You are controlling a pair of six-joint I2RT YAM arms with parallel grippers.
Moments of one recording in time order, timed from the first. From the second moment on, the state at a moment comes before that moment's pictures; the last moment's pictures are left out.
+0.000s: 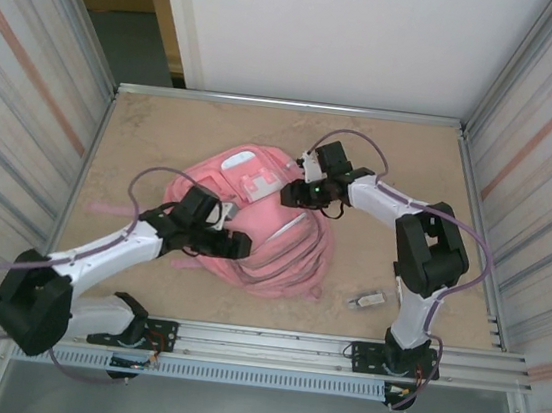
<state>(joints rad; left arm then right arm) -0.57 1.17 0.66 -0.47 0.38 -0.53 0.51 1.86 1.26 -0.39 -0.49 0.34</state>
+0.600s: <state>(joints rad) -0.84 0.82 0.69 -0.48 0.03 -0.33 0.51 1.31 1.09 -0.54 0.15 0.41</state>
